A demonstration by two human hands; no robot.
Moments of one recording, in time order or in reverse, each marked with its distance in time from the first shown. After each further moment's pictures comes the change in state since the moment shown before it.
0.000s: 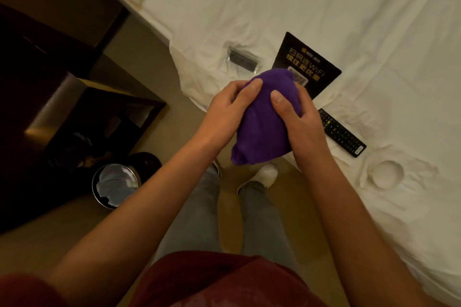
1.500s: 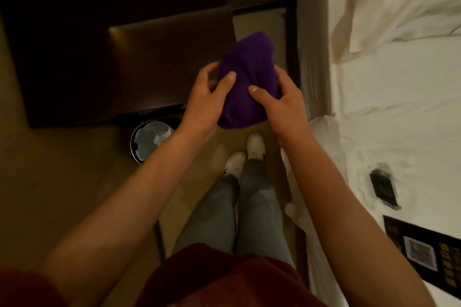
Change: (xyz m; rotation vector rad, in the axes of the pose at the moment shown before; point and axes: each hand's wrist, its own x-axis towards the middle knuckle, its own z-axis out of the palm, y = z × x) left_hand 0.015 -0.037 -0.380 -0.434 0.780 -0.055; right_hand 0.105 -0.021 0.420 -0.437 -0.688 -0.120
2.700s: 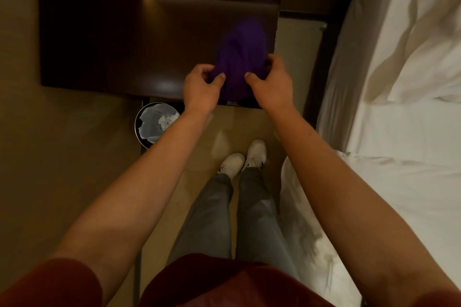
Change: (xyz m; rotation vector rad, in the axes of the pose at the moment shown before) left_hand 0.093 -0.057 -0.048 0.237 0.427 -0.054; right_hand 0.116 0.019 0.070 -0.588 -0.141 0.024
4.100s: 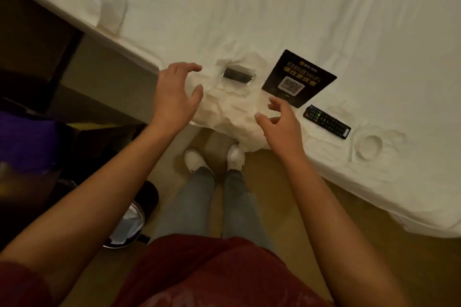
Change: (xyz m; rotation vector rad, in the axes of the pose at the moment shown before) left_hand -0.285 0.027 0.163 0.684 -0.979 1.238; right_hand -0.416 0.227 -0.074 0.552 0.893 0.745
